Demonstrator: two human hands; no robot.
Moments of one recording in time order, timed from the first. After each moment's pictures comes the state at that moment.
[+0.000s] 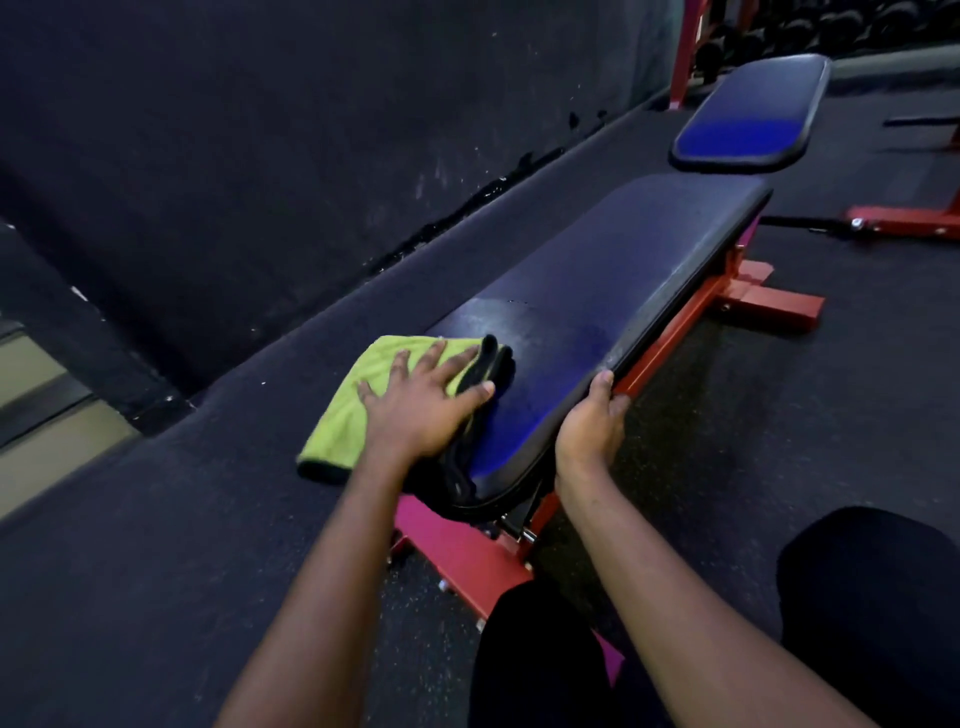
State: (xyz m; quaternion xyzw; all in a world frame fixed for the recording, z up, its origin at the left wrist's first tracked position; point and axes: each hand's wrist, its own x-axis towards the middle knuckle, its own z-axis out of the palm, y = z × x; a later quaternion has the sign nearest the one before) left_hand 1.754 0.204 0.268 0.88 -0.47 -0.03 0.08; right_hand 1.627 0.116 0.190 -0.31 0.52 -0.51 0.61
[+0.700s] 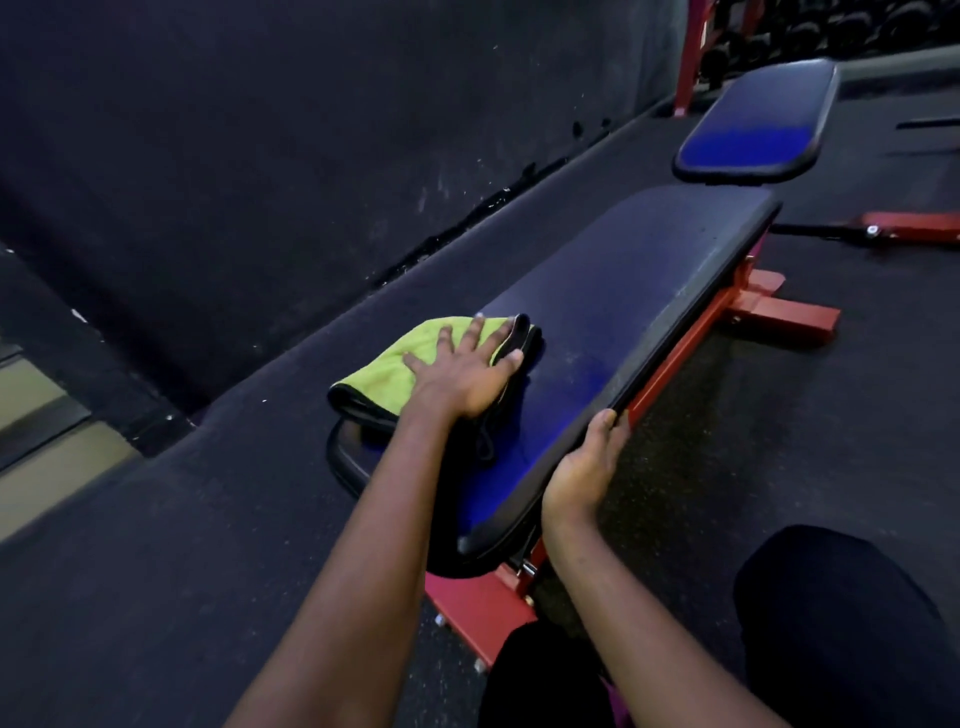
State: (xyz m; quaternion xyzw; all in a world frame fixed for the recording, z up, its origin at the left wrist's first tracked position) left_hand 1.757 0.100 0.278 0.85 -0.52 -0.08 0.02; right_hand 1.641 0.108 0.172 -0.23 0.35 -0.62 0.66
